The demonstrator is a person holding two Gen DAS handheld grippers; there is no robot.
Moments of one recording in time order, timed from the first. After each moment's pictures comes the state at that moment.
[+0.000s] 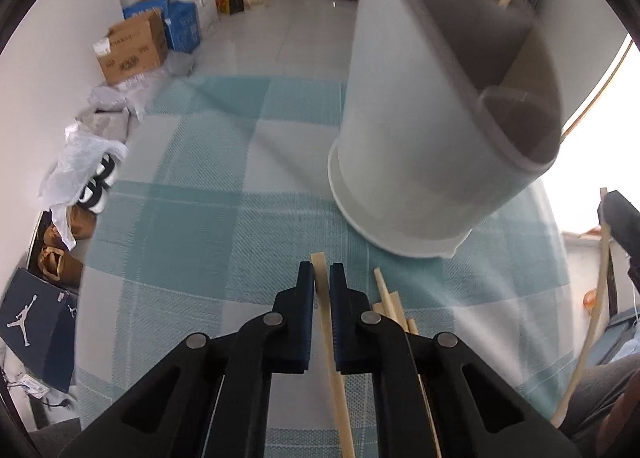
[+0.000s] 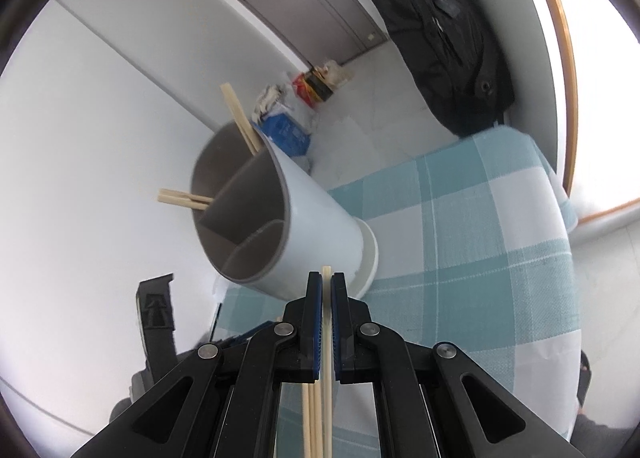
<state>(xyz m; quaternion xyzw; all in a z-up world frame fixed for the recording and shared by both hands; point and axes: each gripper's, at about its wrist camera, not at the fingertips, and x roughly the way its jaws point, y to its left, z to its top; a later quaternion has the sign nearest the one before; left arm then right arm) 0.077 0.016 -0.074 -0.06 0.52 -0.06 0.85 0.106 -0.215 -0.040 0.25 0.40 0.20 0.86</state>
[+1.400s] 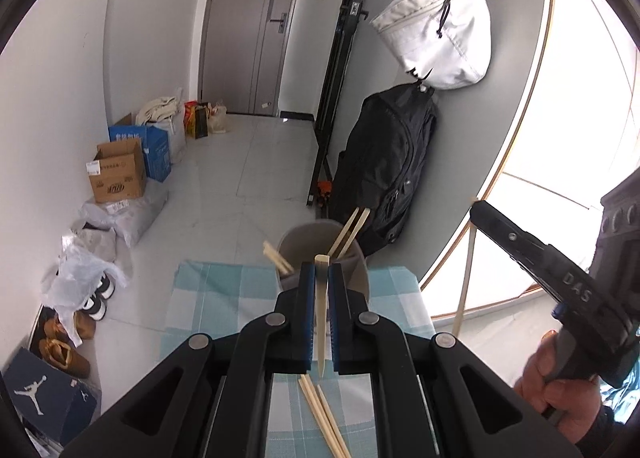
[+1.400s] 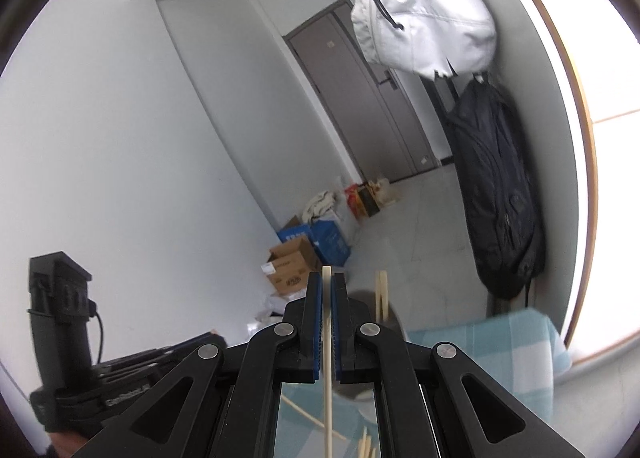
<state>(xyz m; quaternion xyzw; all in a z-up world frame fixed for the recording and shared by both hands) 0.033 0.020 0.098 -0.08 0.33 -0.14 0.93 0.083 -0.187 0.107 0.18 0.19 0.23 0.94</state>
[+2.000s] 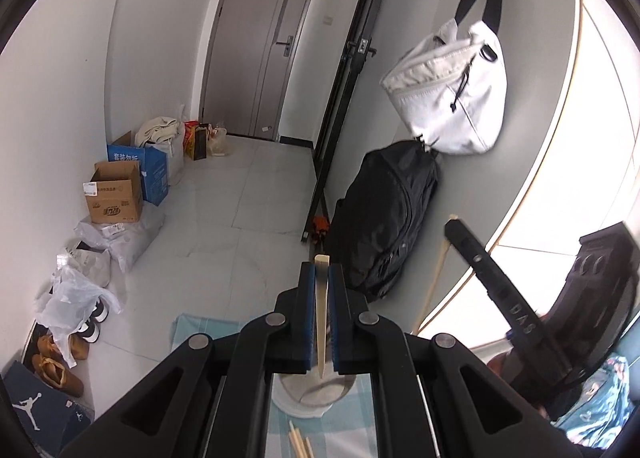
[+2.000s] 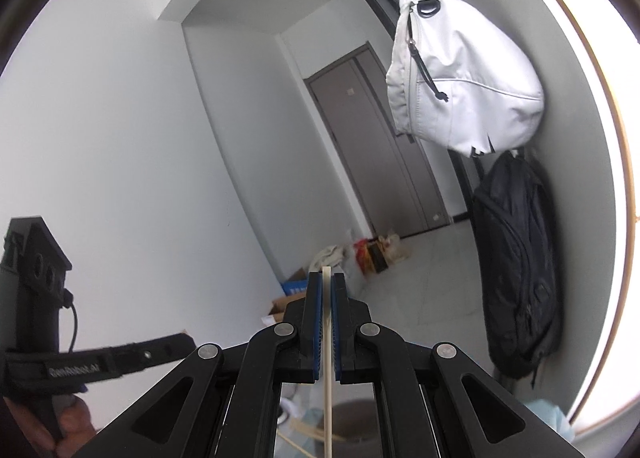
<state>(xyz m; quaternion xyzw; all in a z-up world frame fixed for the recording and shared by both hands) 0.078 0.032 0.152 -0.12 0.29 -0.14 0.94 0.147 -0.172 0.150 0.17 0.10 0.23 0.95</state>
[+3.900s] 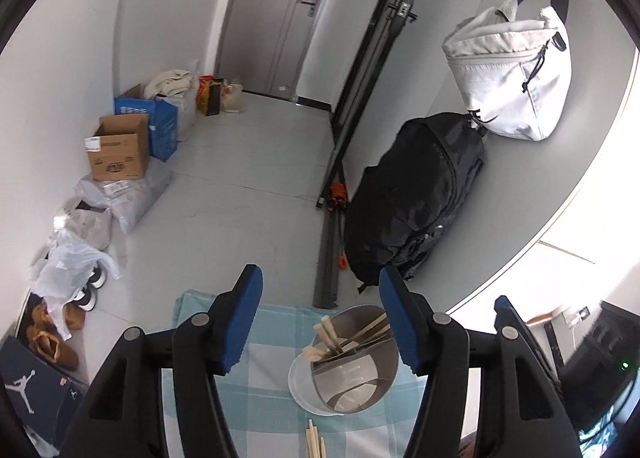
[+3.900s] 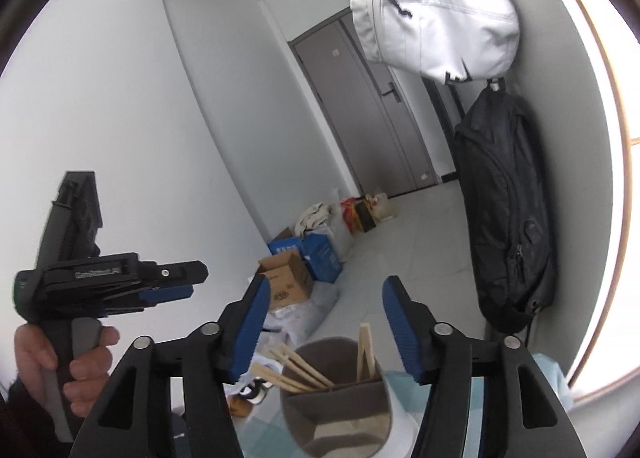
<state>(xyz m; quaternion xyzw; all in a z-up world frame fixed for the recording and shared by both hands) 0.125 0.059 0.107 -0.14 0.37 -0.11 0.91 0.135 -0.179 0.091 0.17 0.17 0.22 0.95</state>
